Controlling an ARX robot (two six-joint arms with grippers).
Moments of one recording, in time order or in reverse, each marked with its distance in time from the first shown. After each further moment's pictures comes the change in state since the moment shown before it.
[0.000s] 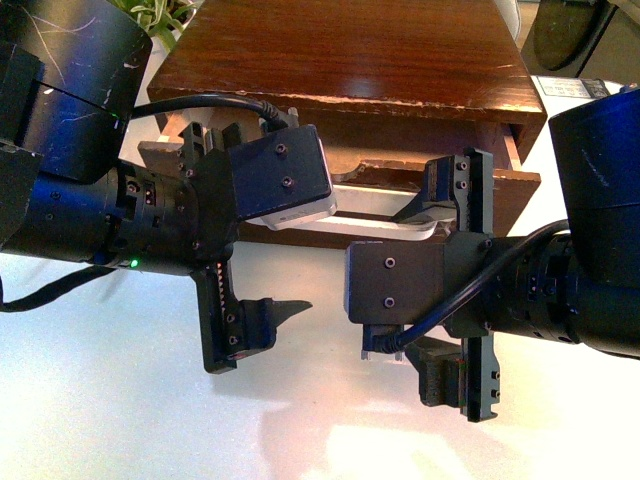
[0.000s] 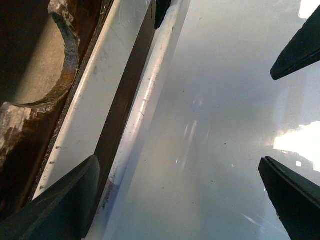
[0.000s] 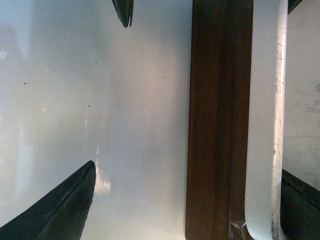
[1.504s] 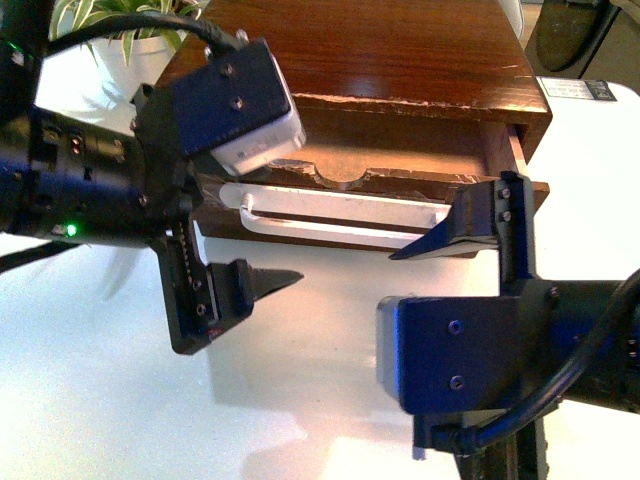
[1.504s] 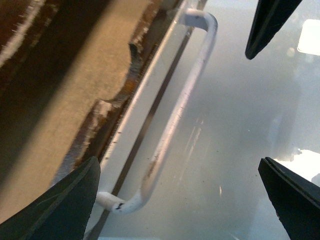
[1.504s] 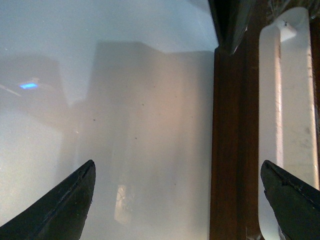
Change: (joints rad) left arm 0.035 -0.155 -0.063 -0.014 0.064 -0.115; right arm -0.049 -0.178 -0.153 0.016 -0.140 -0.014
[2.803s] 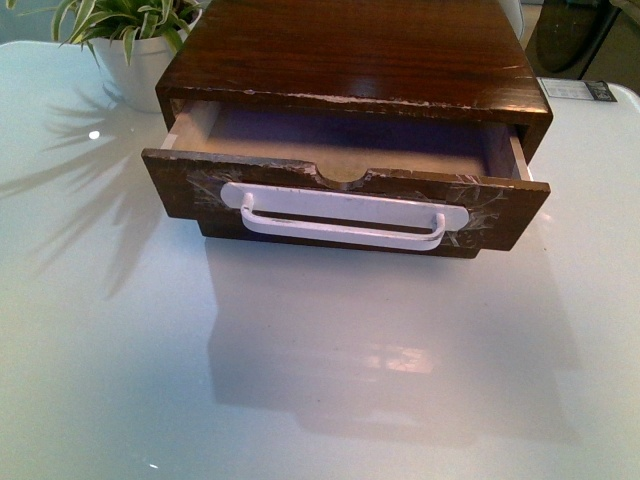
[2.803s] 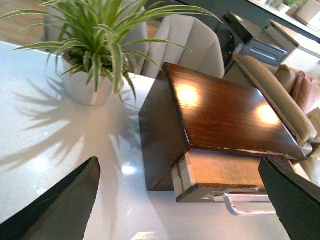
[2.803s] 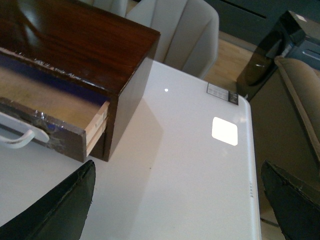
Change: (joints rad) left arm 0.832 -0.646 -0.162 -0.037 0.311 -0.962; right arm -0.565 -1.156 -0.193 -0.445 0.167 0.879
